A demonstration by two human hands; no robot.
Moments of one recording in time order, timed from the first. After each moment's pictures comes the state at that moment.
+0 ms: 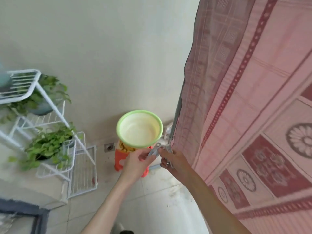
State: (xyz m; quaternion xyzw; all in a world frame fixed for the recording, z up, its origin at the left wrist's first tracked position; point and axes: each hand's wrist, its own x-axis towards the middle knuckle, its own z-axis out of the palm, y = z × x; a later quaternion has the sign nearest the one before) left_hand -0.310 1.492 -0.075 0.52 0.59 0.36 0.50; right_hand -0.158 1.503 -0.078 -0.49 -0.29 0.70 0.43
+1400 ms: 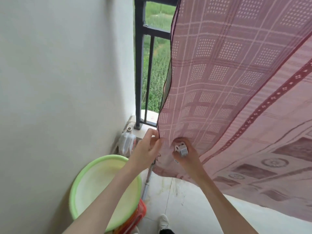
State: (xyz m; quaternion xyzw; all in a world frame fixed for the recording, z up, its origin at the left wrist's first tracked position) left_hand -0.248 1.881 -0.074 0.78 0.11 0.14 0.60; right_hand -0.175 1.734 -0.081 -0.82 -0.18 0.18 0.51
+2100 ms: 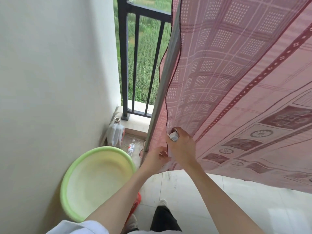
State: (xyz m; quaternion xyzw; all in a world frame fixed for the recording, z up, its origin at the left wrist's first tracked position) left_hand -0.256 1.831 -0.179 0.79 0.18 -0.07 0.58; right_hand -0.207 1.749 -0.112 -0.93 -0.17 -0.07 0.32
